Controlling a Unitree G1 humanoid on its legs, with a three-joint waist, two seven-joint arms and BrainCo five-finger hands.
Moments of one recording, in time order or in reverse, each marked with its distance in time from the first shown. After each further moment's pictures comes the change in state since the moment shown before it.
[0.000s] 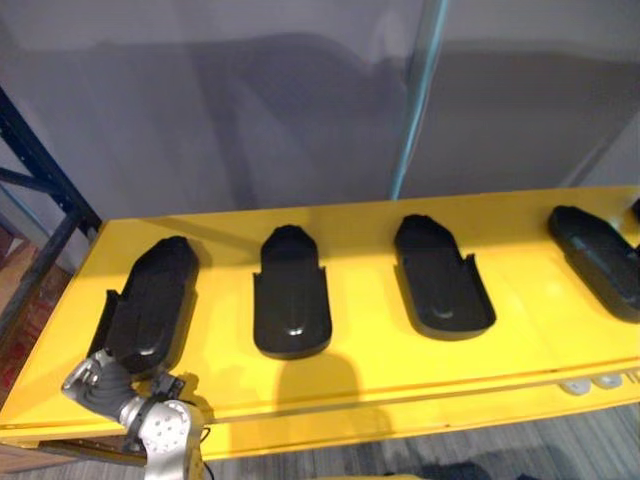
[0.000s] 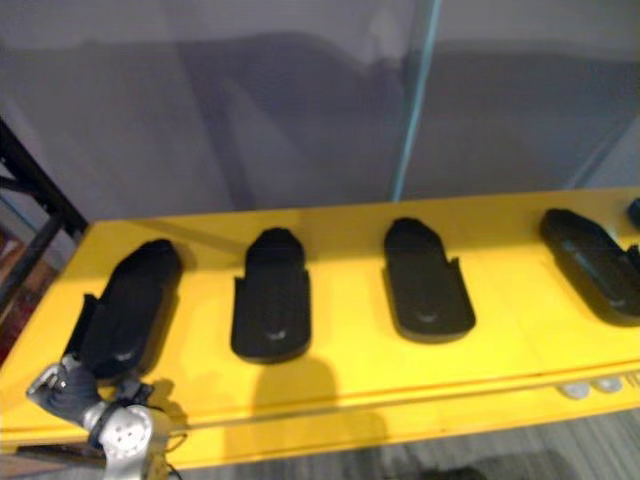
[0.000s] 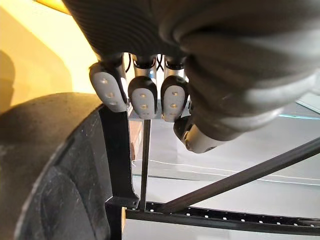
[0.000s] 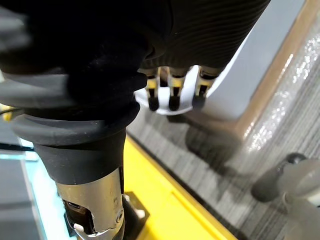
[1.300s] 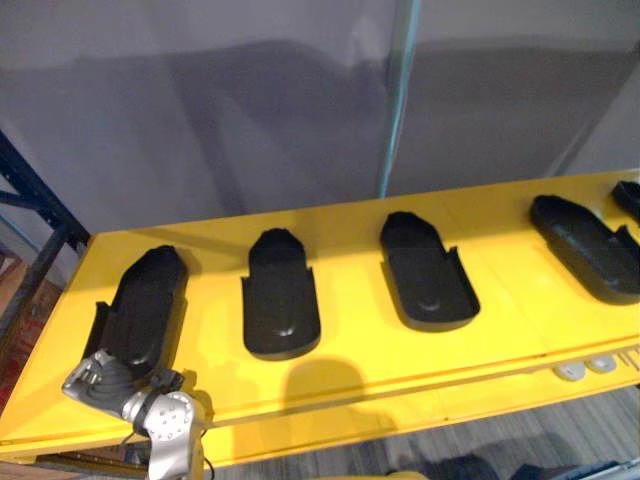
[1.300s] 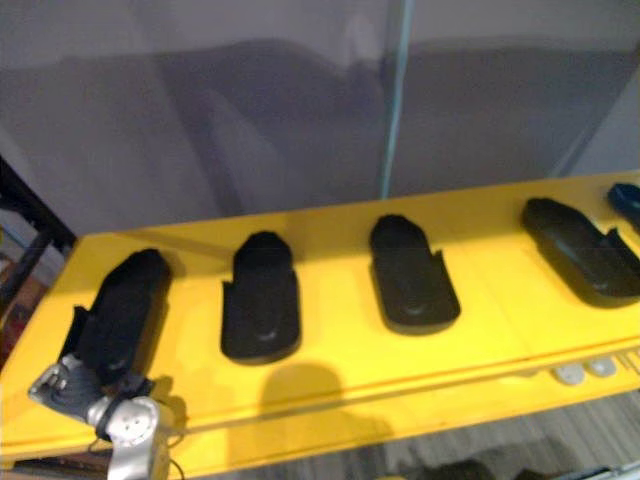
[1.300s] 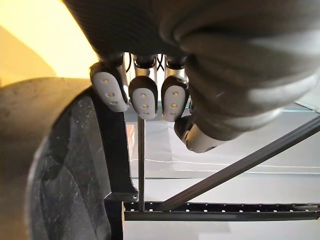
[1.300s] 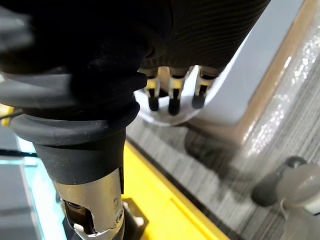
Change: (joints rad) left arm -0.089 0.002 0.043 0.147 0.073 -0.008 0.055; right arm 0.007 -0.008 -0.002 -0.032 -0.041 0.019 -0.016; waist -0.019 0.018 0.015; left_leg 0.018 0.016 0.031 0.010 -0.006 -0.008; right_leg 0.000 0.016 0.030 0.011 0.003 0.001
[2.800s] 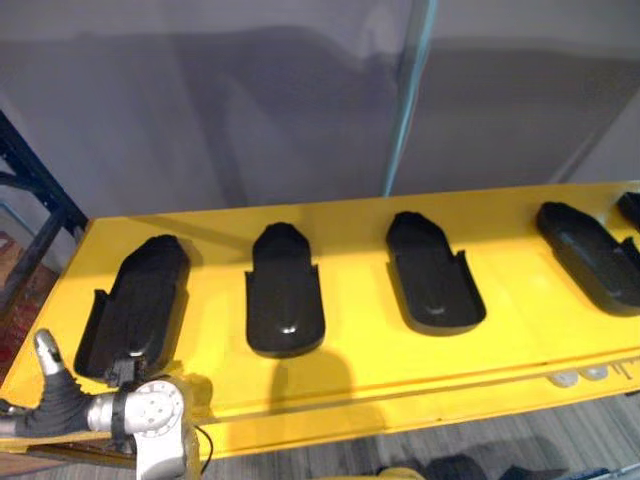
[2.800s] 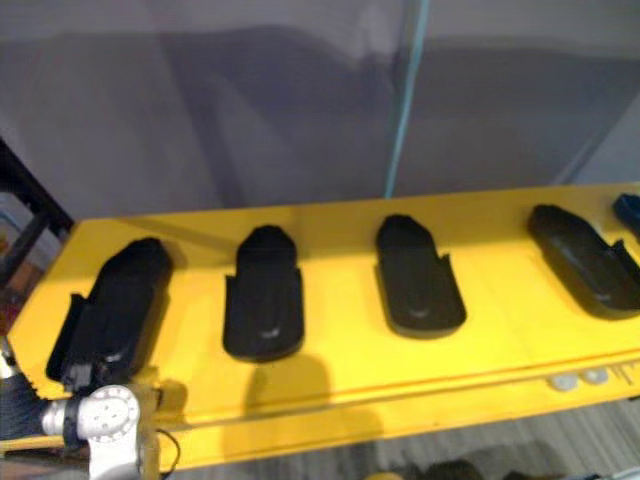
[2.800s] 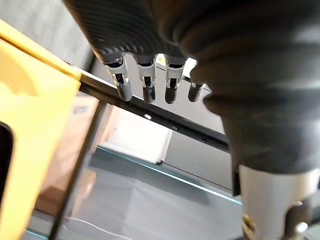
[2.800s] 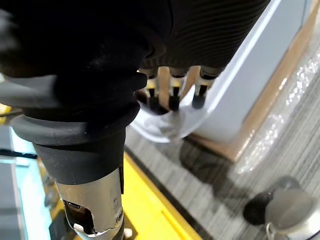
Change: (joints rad) left arm 0.025 -0.075 0.058 -0.348 0.057 -0.031 0.320; right arm 0.014 0.005 0.004 0.060 -0.017 -0.022 0.000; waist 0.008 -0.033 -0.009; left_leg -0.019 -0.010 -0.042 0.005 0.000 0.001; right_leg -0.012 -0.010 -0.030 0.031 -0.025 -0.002
